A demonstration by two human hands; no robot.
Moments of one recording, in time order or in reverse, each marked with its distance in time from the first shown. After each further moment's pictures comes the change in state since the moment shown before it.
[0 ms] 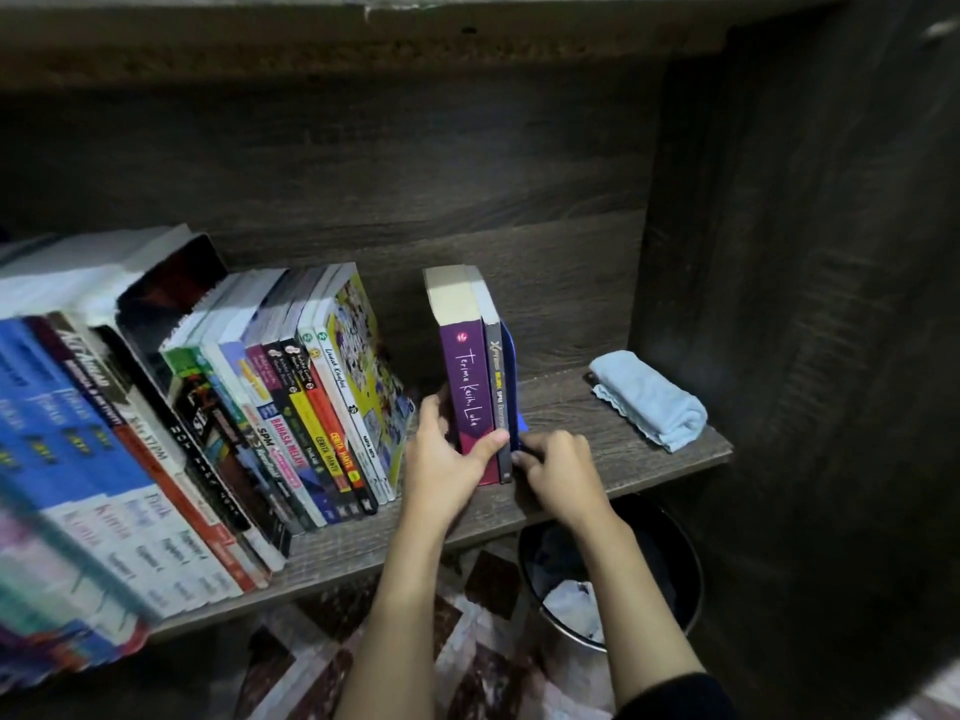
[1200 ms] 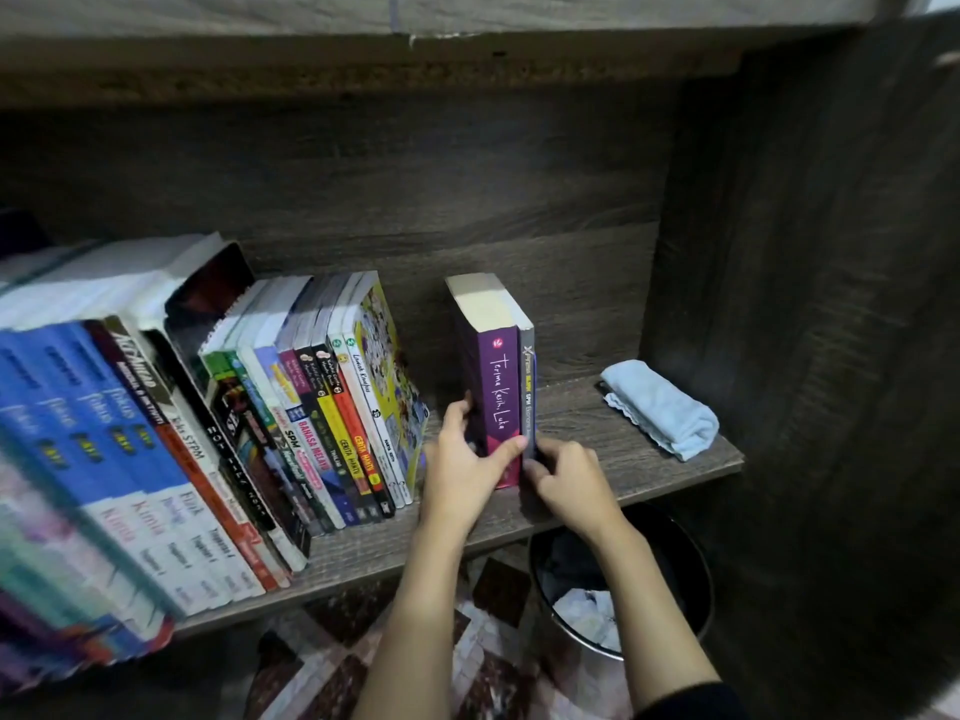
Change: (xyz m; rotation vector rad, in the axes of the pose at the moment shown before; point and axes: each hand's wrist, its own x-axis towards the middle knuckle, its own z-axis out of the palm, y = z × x) left_hand -0.004 0.005 -0.006 -0.062 -0.067 0.056; right_hand -0.012 -0.012 -0.003 0.091 -0.031 0.024
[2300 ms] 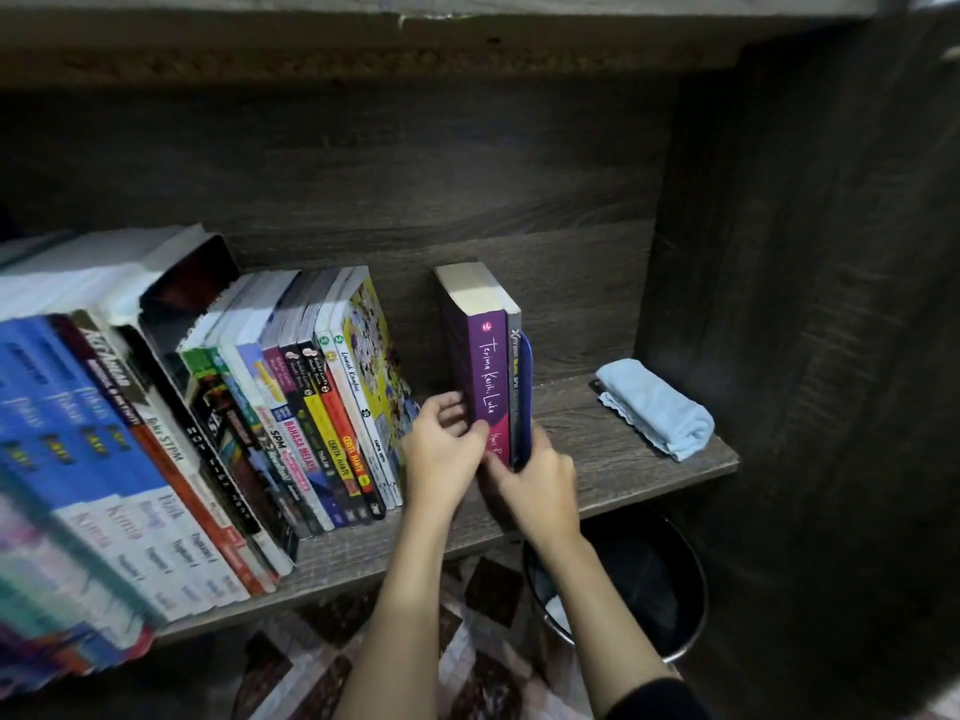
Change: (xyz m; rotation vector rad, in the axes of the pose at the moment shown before) left_hand 0.022 0.003 0.001 -0.034 0.162 -0.138; right_hand 0.000 -0.018 0.031 0.035 0.248 0.101
